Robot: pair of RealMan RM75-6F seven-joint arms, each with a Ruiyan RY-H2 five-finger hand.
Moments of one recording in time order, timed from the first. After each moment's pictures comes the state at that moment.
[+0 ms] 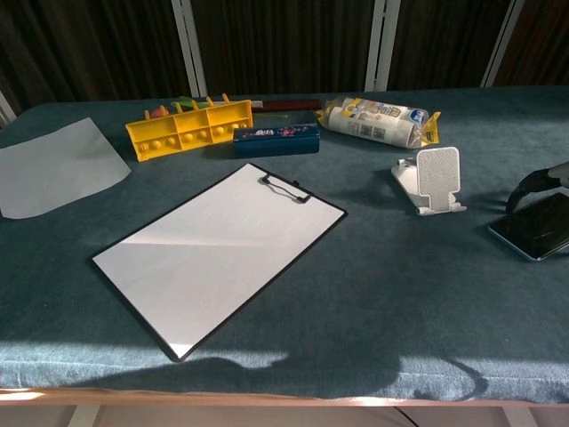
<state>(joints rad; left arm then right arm) -0.14 -1.18 -0.02 -1.57 1.48 1.41 0.16 0.68 -1.33 -0.14 -0.96 -1.63 0.70 0.49</state>
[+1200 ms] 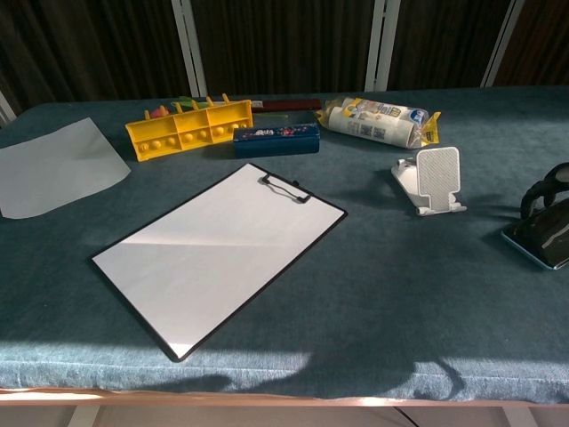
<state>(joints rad) -0.14 -1.17 -0.01 -1.57 1.50 1.42 0.13 0.63 -1.31 -0.11 -1.05 -1.56 0.77 0.23</state>
